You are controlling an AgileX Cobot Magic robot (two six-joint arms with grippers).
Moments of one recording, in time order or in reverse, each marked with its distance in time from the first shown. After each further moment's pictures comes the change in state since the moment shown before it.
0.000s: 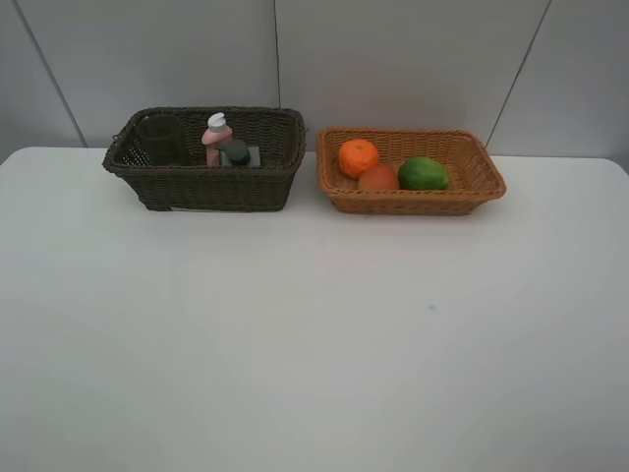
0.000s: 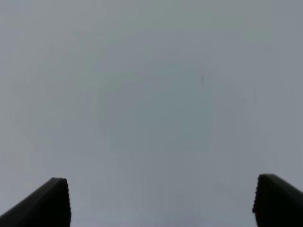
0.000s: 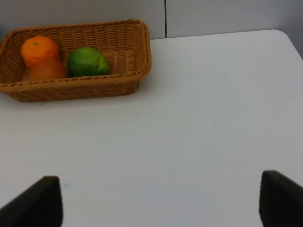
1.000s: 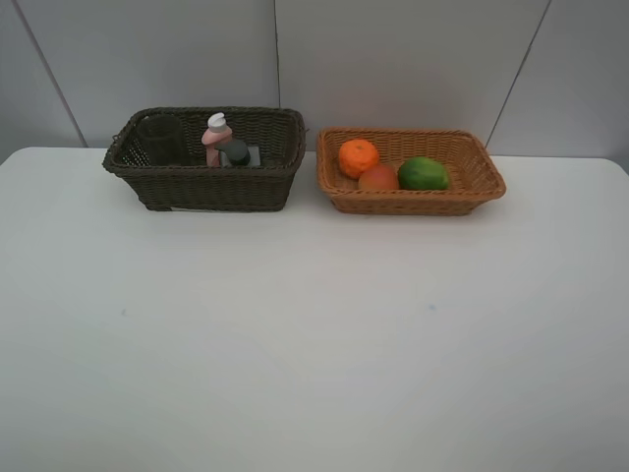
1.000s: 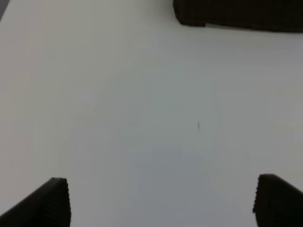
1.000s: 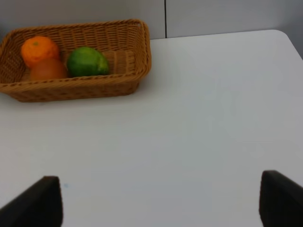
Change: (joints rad) left arm 0.163 -0.539 0.135 -0.096 0.051 0.003; right arm 0.000 0.000 0.000 0.000 0.000 0.000
